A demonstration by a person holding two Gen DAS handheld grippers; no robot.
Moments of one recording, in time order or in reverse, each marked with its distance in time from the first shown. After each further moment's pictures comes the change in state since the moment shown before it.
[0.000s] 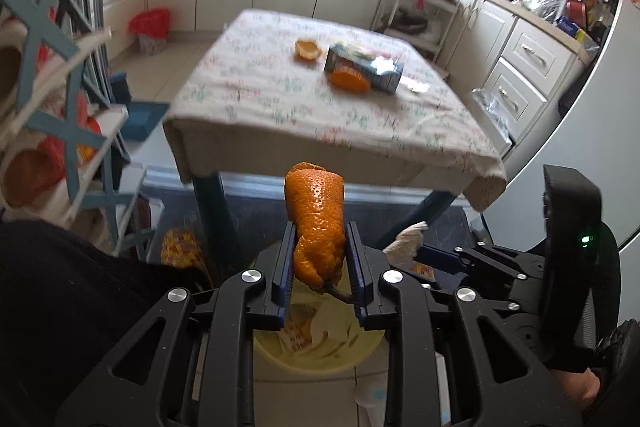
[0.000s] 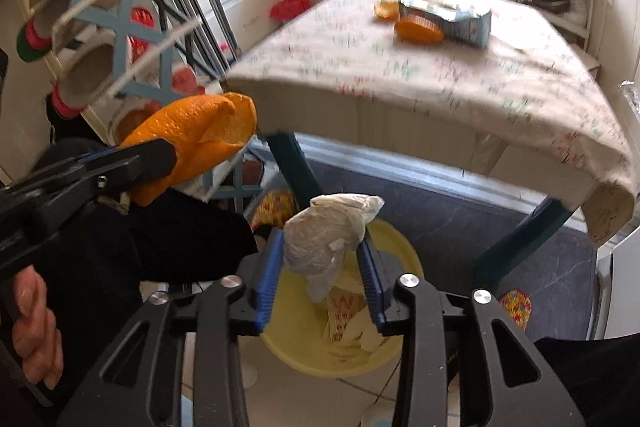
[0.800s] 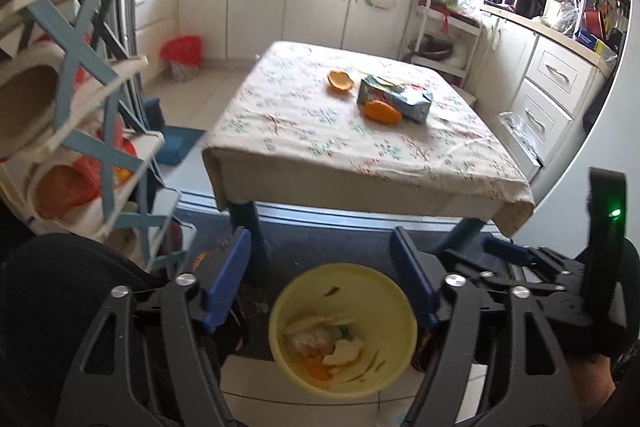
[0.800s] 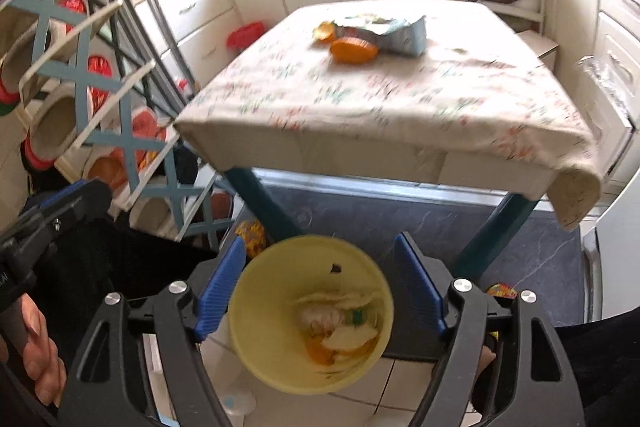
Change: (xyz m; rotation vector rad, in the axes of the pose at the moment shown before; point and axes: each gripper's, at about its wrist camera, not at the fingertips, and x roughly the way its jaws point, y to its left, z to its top) left arm -0.020 0.003 0.004 0.008 -0.156 0.140; right arm -0.026 -0.029 0.005 0.139 -0.128 -0.104
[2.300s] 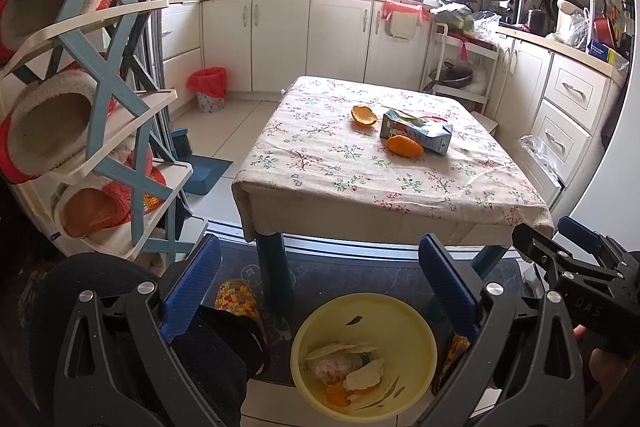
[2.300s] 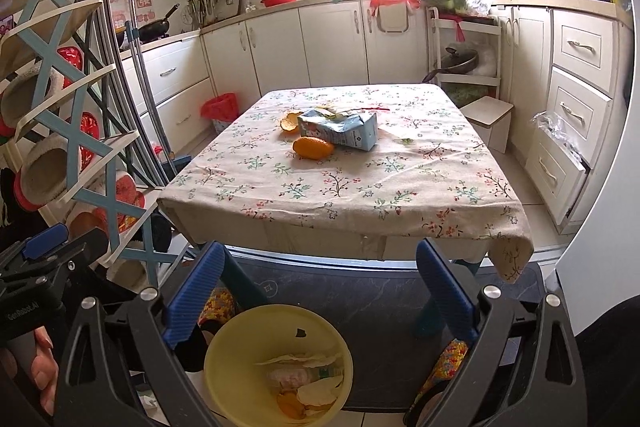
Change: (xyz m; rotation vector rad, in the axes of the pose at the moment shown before) left arm -0.015 0.001 0.002 -0.002 -0.121 0.089; right arm -0.050 0.000 0.012 -0.019 -0.268 -0.127
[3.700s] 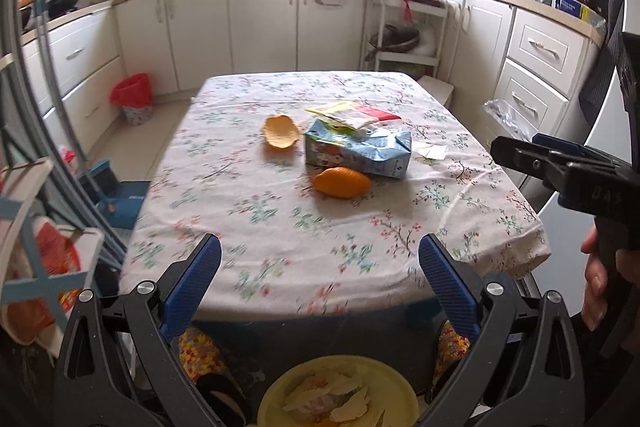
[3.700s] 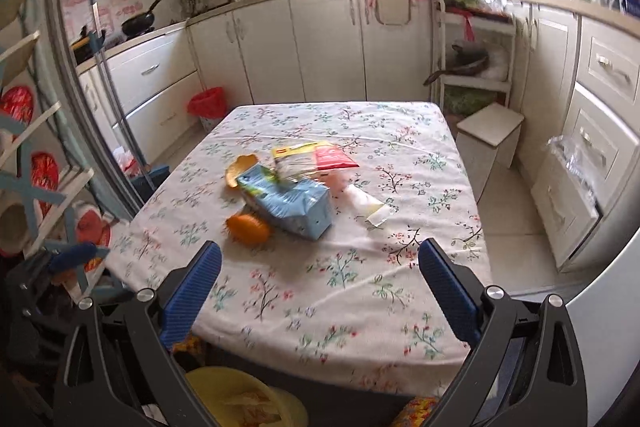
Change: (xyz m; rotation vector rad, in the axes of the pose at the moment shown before) left arm 0.139 -0.081 0.092 0.188 0.121 -0.180; right arm 0.093 -0.074 0.119 -0.007 0.079 0.020
